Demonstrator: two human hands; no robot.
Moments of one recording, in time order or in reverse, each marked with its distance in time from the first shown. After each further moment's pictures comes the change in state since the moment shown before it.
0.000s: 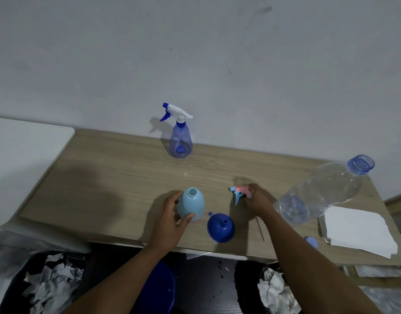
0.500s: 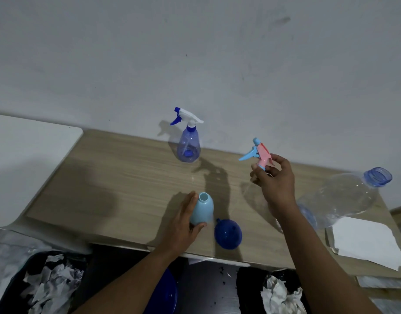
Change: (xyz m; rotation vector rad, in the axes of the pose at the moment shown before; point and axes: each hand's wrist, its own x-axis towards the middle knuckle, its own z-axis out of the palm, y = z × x) left_hand 0.008 0.000 0.007 0.165 -0.127 0.161; right_hand -0.051 -0.077 -0.046 0.984 0.376 -0.209
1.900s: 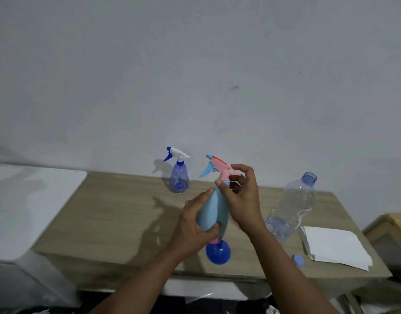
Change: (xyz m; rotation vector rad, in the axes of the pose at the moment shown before) left_hand -0.009 0.152 -0.045 -0.143 0.062 0.240; right_hand -0.104 -0.069 0.011 0.031 -0.168 -0.374
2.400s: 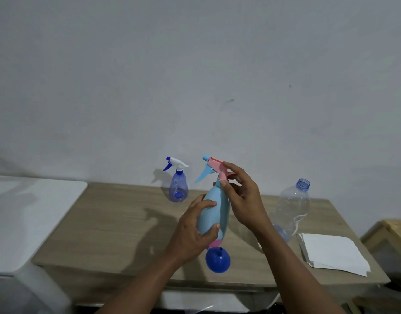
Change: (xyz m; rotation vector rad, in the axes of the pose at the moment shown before) left_hand -0.001 0.027 -0.015 0.031 -0.045 0.102; right_hand -0.002 -0.032 -0.011 -0.153 -0.147 -0.153
